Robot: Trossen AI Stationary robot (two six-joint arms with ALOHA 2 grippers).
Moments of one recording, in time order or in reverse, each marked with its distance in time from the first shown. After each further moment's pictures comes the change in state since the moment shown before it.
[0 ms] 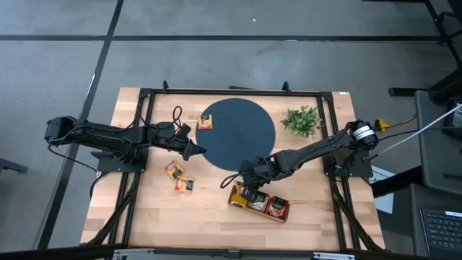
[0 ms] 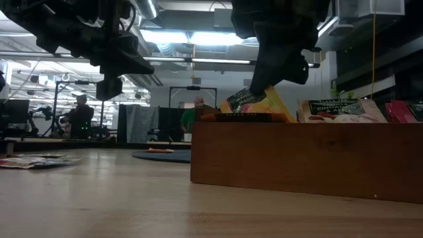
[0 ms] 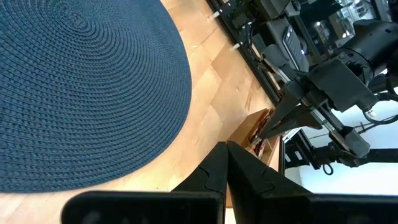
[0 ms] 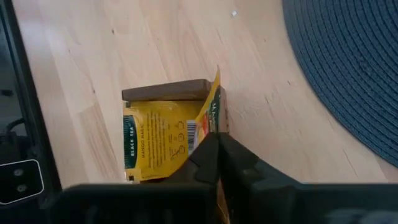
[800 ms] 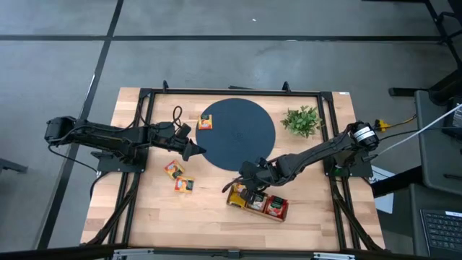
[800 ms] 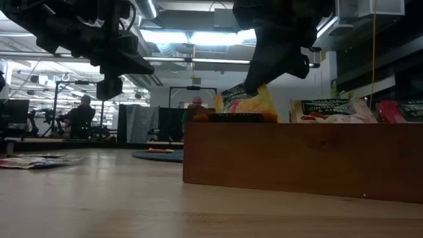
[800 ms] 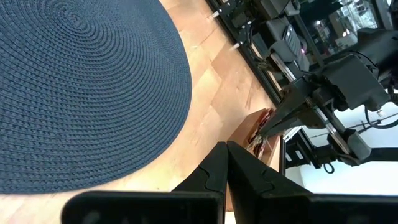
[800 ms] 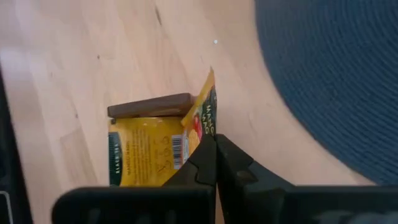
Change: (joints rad) left arm 0.000 0.000 0.000 0.000 0.001 0.008; right arm 0.046 0.000 0.000 0.017 0.167 0.029
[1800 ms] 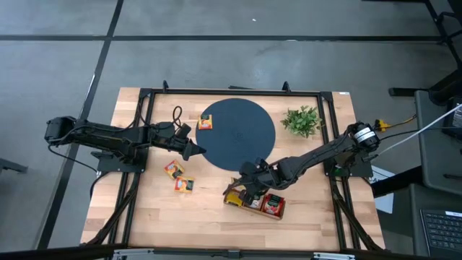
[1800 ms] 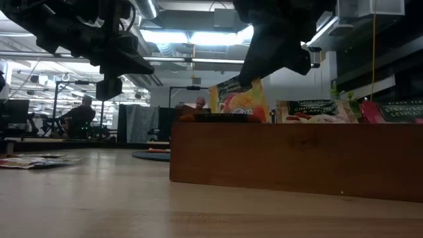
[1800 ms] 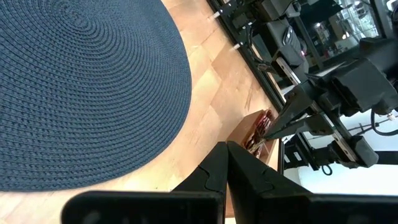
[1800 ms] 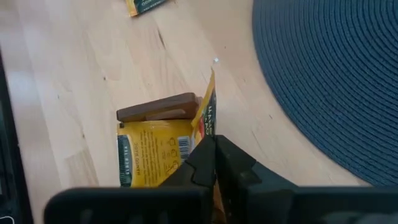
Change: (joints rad) left arm 0.000 0.000 0.000 0.000 -0.001 -0.017; right arm 0.031 0.000 0.000 0.039 0.081 0.054
